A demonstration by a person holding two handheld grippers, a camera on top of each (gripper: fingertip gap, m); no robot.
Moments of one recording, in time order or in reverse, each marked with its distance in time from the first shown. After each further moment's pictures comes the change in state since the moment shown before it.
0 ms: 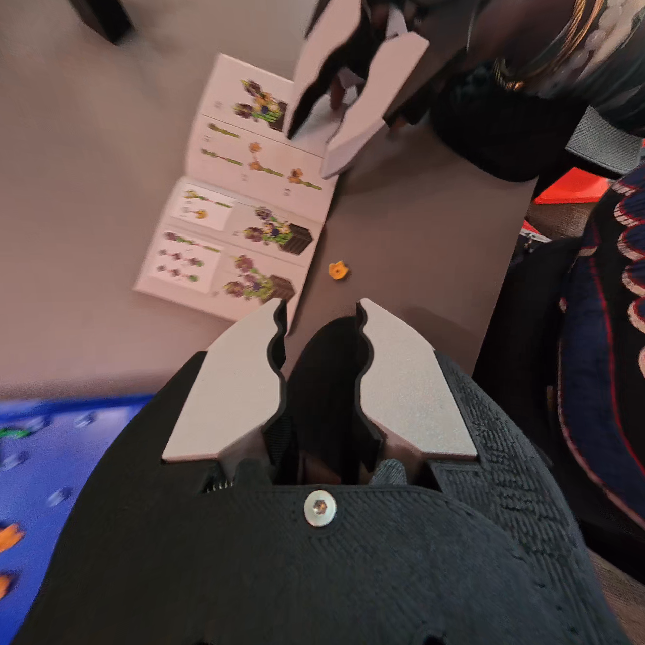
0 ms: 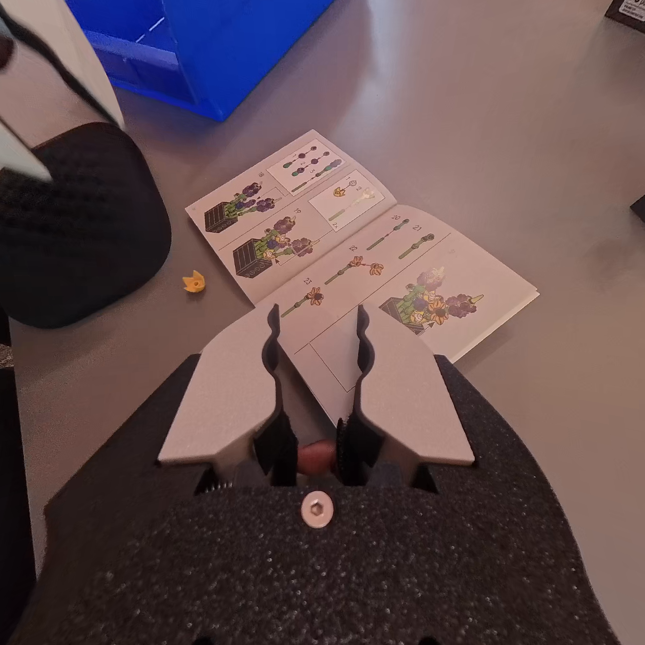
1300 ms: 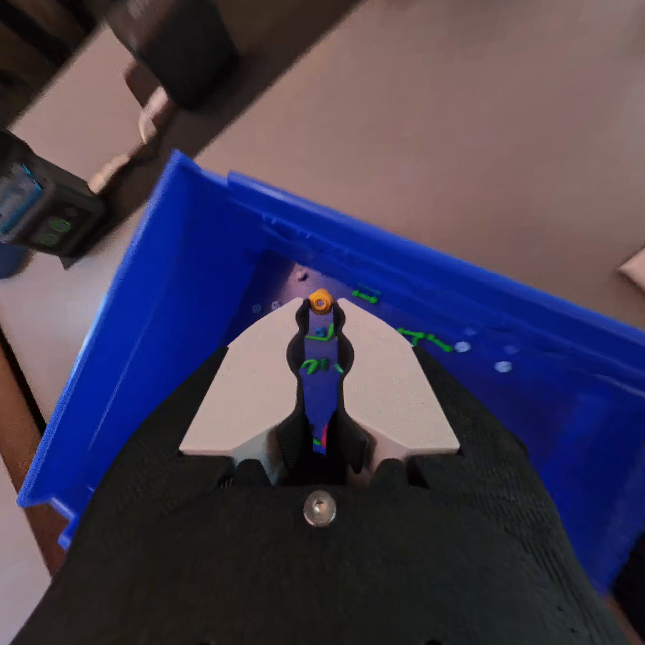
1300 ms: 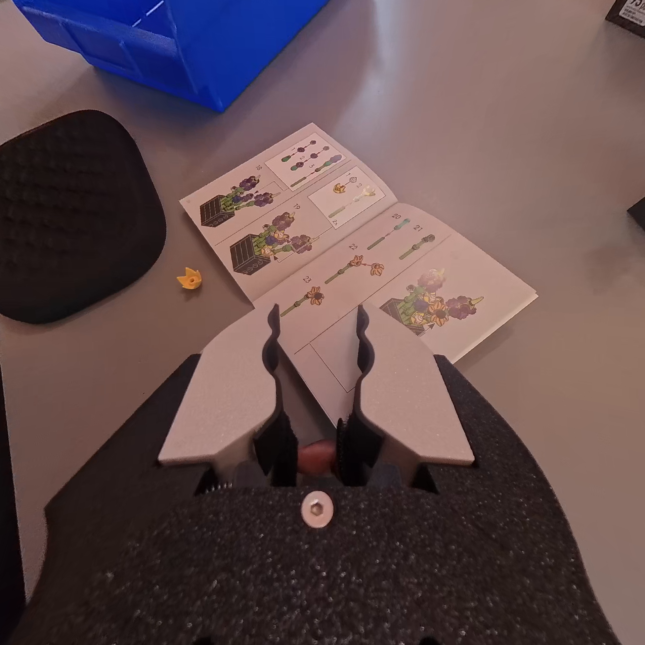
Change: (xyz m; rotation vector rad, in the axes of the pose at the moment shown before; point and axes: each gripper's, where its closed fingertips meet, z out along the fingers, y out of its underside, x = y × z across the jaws) left arm -0.288 0.057 -0.084 -0.116 -0.558 -0.247; right arm 0.000 0.002 0.001 -0.009 0.012 -0.023
